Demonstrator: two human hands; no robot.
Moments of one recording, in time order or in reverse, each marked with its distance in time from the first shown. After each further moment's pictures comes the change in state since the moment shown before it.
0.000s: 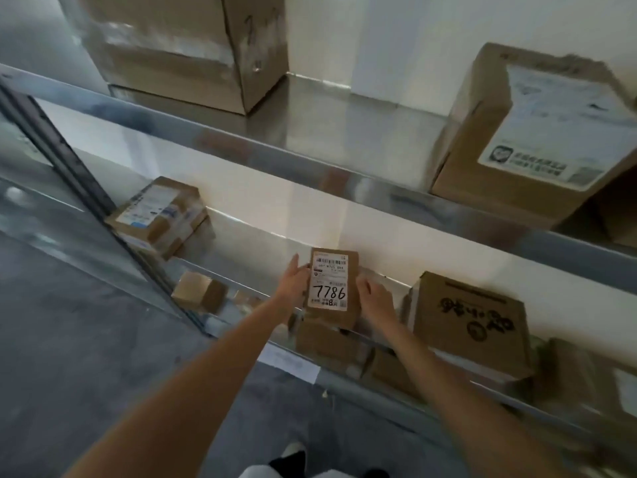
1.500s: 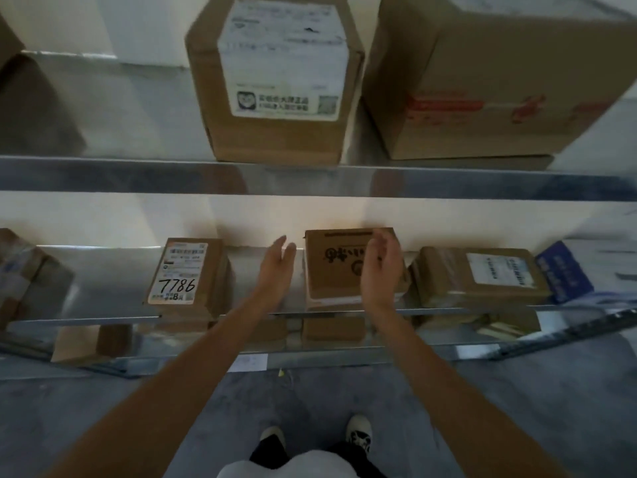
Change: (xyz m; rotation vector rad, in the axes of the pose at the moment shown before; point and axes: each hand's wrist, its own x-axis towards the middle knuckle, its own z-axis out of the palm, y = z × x) left_hand -0.024 -0.013 0.153 0.567 -0.216 0.351; right_hand -0.083 0.062 -0.131 0.386 0.902 0.000
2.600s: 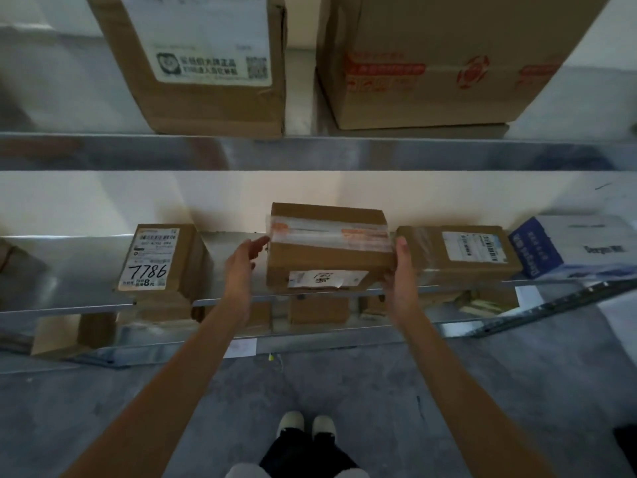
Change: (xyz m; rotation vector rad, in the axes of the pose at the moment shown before) left_hand -0.037 0.000 0.008 -0.512 0.155 -0.253; right_hand 0.004 0.035 -0.087 0.411 -0.187 0.613
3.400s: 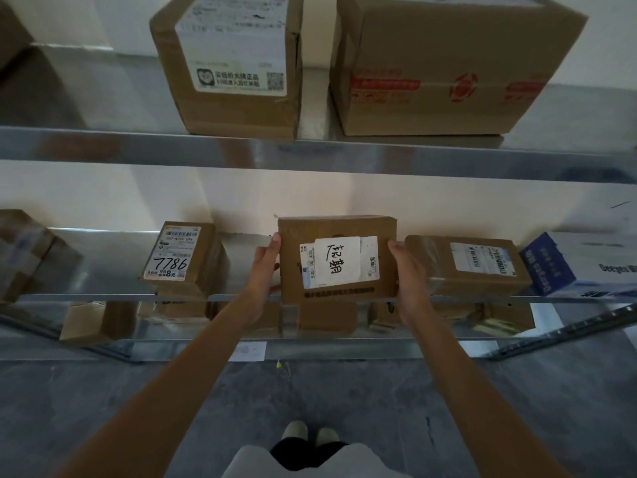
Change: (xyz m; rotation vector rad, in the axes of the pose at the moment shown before) left_hand -0.032 0.009 0.005 0.056 -0.188 -0.051; right_hand -0.015 -0.022 -0.002 -0.258 -0.083 -0.067
